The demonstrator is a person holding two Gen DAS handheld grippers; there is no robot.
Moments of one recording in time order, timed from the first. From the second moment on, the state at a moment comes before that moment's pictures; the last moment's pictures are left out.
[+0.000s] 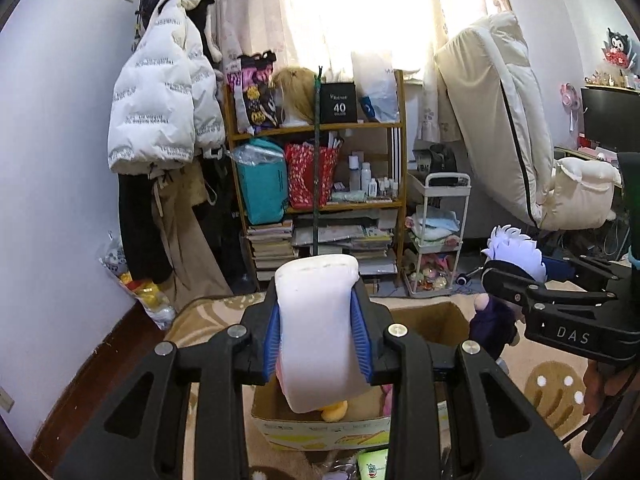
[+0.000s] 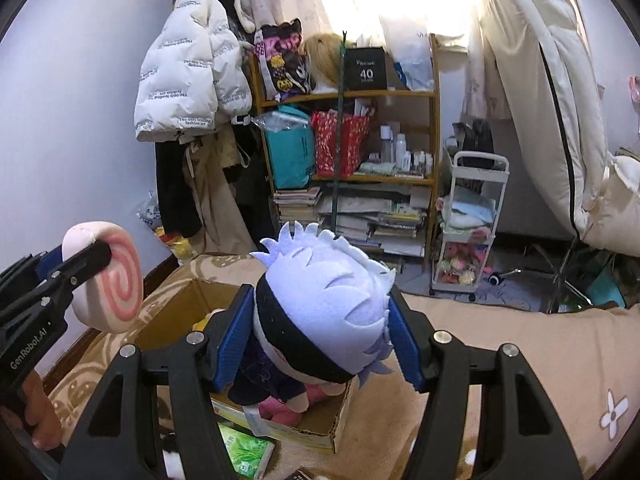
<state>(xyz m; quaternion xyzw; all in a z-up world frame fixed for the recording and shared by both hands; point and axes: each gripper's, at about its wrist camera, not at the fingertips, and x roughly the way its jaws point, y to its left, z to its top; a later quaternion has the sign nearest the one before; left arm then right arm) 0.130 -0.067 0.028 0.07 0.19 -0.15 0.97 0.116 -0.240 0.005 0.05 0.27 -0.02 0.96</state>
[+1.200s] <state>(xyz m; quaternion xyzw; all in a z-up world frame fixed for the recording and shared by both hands) 0.173 -0.061 -0.040 0.05 0.29 -0.14 0.94 0.146 -0.208 -0.059 0.00 0.30 0.03 0.95</state>
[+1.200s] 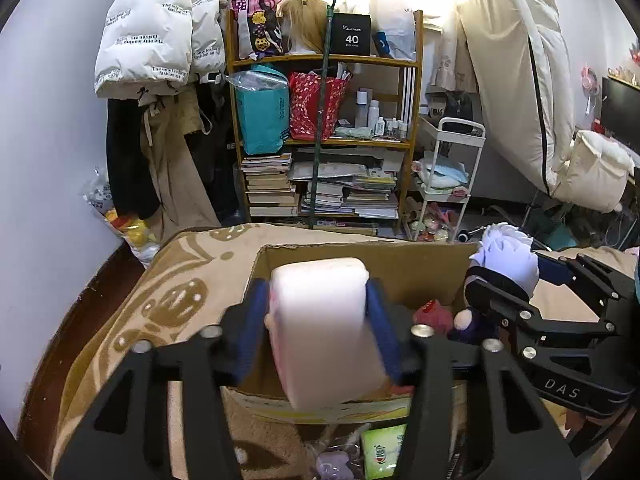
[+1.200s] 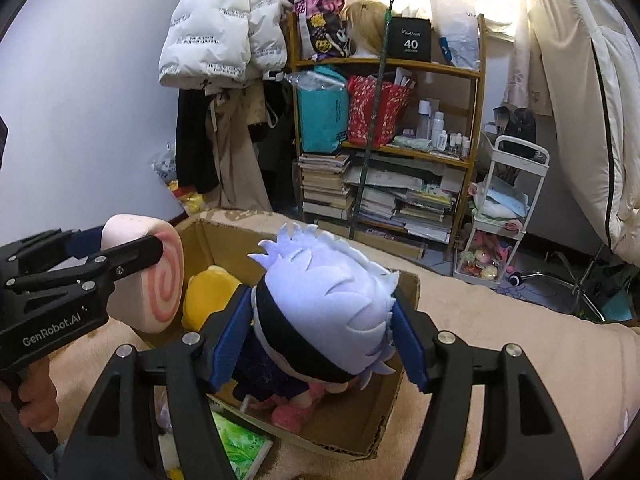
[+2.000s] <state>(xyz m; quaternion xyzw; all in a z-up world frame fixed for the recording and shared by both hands) 0.109 -0.036 -0.010 0.07 0.28 -0.10 0.95 0.096 -0.217 -0.040 0.03 0.31 -0.01 0.95</state>
